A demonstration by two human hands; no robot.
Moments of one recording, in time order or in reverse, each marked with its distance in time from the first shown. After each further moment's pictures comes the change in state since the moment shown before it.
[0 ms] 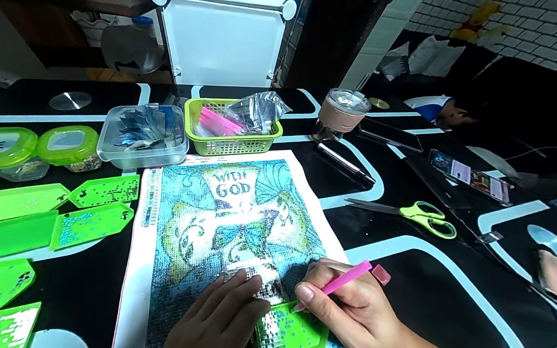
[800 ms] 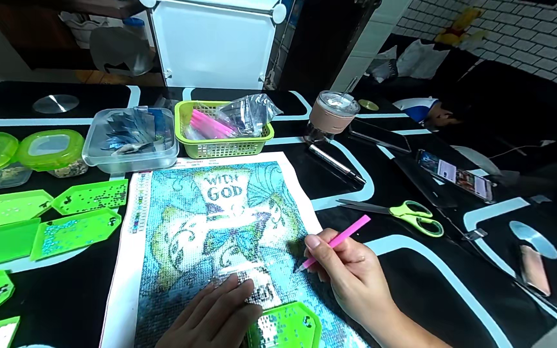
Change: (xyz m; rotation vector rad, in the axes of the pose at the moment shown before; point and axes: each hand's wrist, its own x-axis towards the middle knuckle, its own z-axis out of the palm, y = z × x) left_hand 0.001 0.001 -0.002 0.000 -0.024 -0.012; right_hand 0.004 0.013 -0.007 0.053 0.333 0.297
